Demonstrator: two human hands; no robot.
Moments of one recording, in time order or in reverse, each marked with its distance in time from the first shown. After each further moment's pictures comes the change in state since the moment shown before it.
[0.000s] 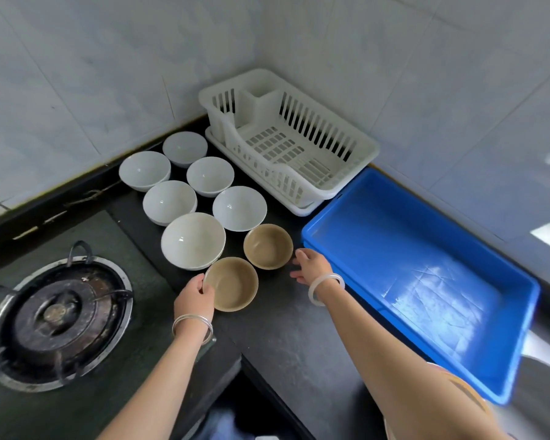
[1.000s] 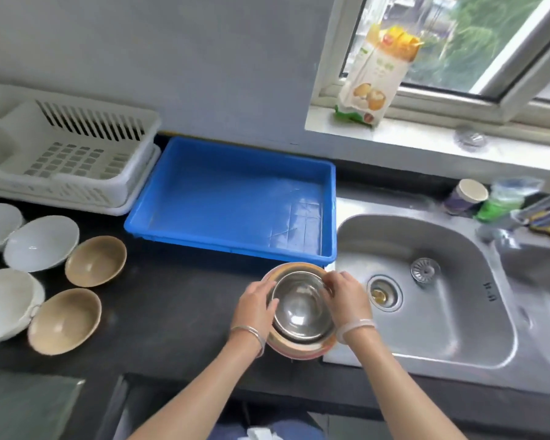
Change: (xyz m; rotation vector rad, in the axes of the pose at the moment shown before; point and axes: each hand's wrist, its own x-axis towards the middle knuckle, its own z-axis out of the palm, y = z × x) left_hand -0.236 0.042 0.185 0.464 -0.752 0.816; right_hand -0.204 0.240 -0.182 -0.414 0.734 -0.013
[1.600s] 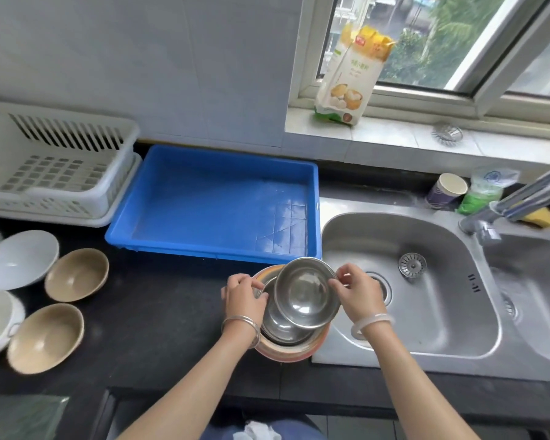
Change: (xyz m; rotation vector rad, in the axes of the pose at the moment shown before) left_hand 0.014 0.021 0.004 -0.029 0.124 -0.151; right_hand -0.002 0.025 -0.037 0.401 0.075 0.178
